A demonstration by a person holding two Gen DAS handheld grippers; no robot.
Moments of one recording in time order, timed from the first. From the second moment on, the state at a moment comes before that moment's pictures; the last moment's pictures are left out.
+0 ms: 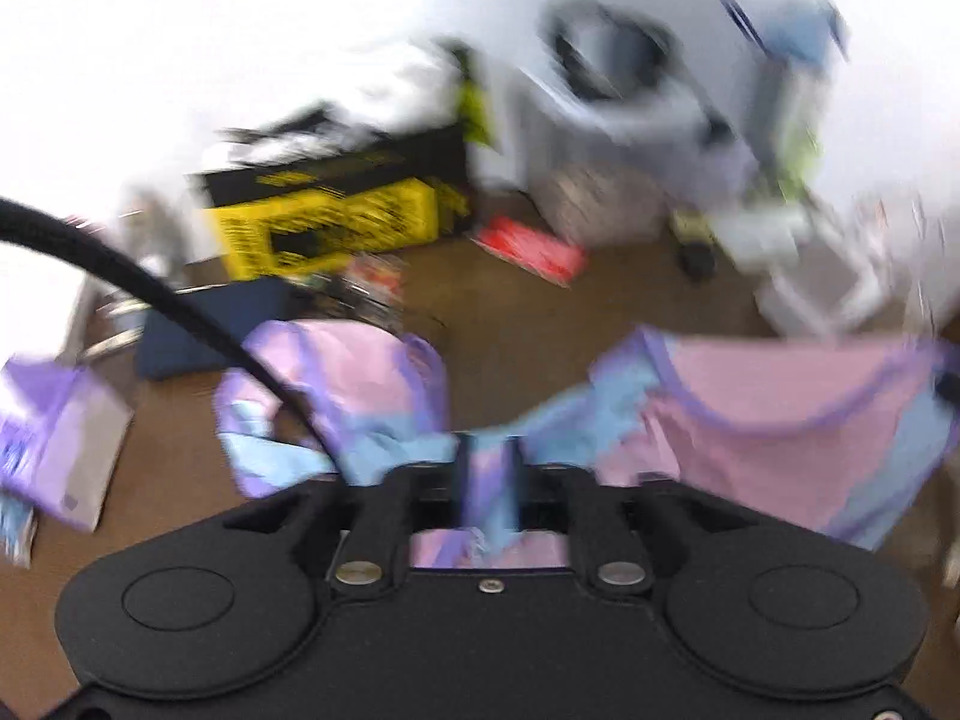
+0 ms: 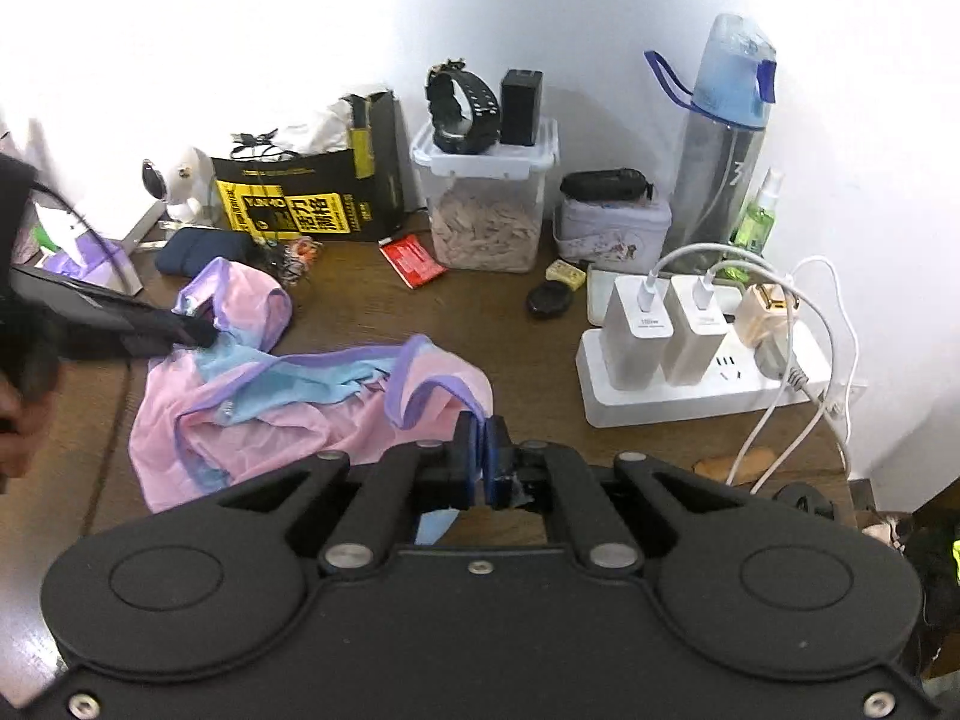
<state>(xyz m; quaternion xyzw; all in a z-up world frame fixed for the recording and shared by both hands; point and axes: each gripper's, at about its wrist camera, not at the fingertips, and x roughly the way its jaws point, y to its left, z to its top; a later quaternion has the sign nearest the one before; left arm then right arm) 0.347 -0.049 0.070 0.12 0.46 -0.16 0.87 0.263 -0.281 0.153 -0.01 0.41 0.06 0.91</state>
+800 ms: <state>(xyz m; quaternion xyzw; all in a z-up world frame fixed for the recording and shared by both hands) 0.239 0.055 0.199 -0.04 0.35 -0.17 0.92 0.197 -0.290 0.226 -0.08 0.32 0.05 0.94</state>
